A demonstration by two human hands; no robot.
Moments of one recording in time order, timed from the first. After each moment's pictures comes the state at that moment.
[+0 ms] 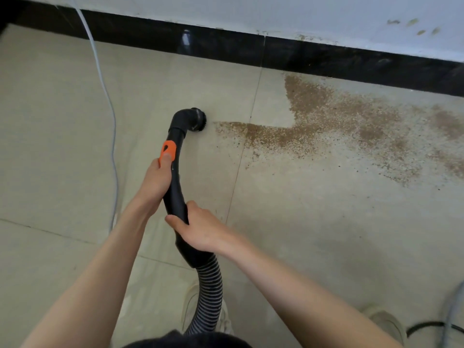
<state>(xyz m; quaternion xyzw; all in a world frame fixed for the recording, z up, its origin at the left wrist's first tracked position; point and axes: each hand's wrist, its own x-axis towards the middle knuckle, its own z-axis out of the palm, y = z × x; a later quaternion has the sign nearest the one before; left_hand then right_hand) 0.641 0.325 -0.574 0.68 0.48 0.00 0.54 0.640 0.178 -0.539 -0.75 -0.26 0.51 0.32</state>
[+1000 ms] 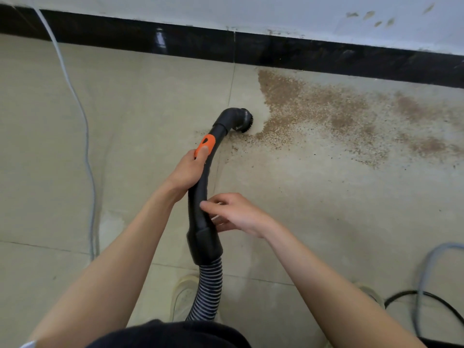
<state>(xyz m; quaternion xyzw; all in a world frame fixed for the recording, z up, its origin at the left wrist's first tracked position) 0.691 0.255 -0.563 0.75 0.33 -0.12 0.57 0.685 0.103 -0.549 -0.64 -0.03 0.58 0.51</state>
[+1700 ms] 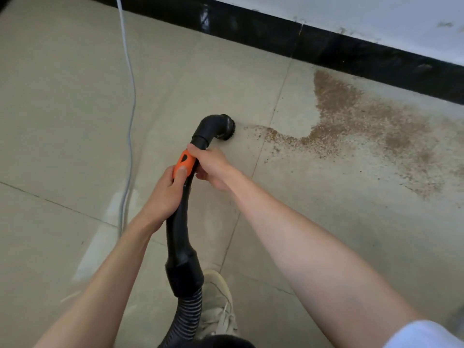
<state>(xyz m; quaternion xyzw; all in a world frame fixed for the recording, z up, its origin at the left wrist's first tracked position) 0.584 0.309 -0.569 0.72 0.44 -0.01 0.54 0.698 0.263 -0.575 -0.66 0.03 0.54 0.52</state>
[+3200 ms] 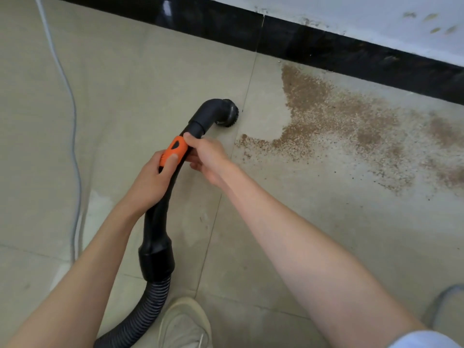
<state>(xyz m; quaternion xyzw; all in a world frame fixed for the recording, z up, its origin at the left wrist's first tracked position) 0.661 0.318 -0.590 0.77 0.36 -0.04 0.52 0.770 0.244 -0.596 -0.63 0.12 0.49 0.59</state>
